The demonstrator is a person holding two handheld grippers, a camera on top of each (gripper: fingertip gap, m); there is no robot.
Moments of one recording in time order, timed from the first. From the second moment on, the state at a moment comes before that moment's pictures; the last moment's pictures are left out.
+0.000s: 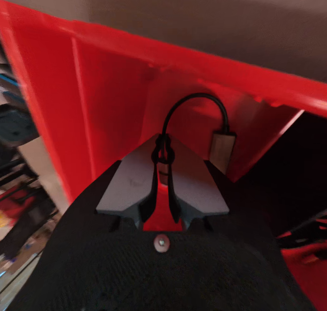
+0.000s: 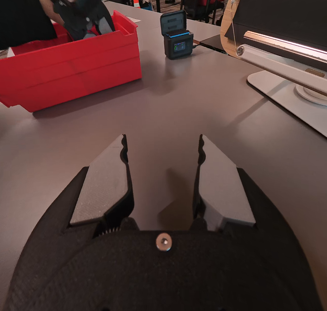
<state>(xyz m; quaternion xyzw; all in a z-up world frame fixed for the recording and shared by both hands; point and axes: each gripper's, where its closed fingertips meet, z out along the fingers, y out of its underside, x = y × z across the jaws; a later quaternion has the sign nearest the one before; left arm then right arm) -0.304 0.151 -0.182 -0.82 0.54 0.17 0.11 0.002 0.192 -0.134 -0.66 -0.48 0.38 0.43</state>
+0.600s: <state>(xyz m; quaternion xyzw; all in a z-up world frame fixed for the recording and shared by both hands) -0.288 0.142 0.062 -0.78 0.37 0.32 0.39 0.002 0.191 -0.133 -0.66 -0.48 0.38 0.43</state>
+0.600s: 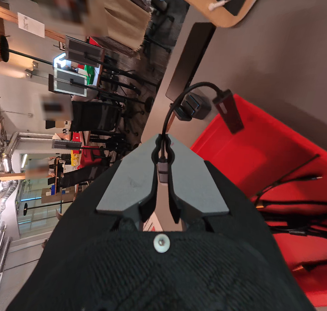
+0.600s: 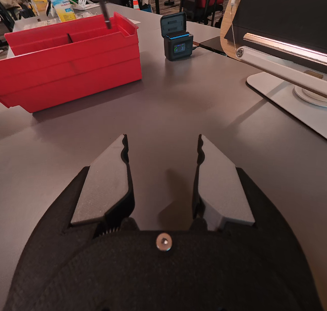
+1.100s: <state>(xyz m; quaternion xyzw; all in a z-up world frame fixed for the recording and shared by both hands) -0.150 0.130 0.065 -0.77 0.41 0.24 0.42 0.006 0.192 -0.120 -0.65 -0.47 0.41 0.44</state>
